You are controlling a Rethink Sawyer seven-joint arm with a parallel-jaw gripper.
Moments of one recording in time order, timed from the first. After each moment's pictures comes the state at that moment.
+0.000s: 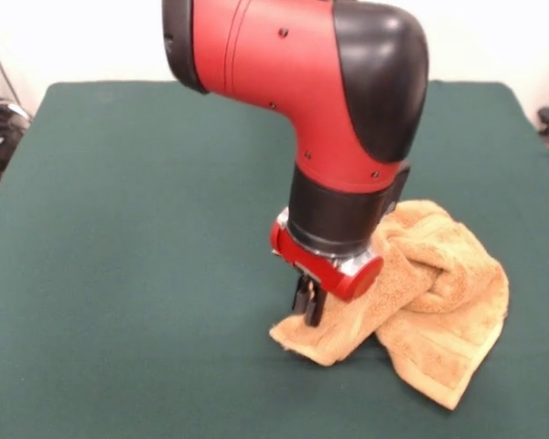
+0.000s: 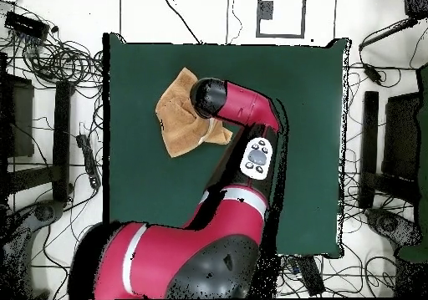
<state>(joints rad) 0.04 -0.09 -0.36 1.02 0.39 0.61 2.26</state>
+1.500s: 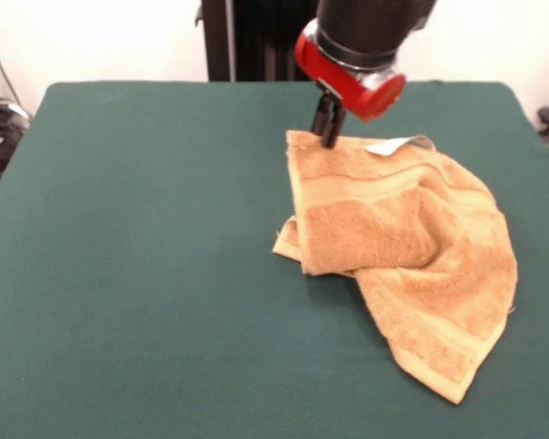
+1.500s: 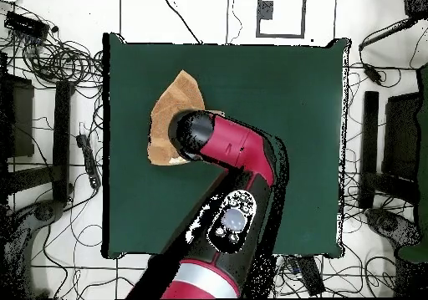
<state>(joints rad) 0.18 -0.38 -0.49 1.42 0.39 0.79 2.26</state>
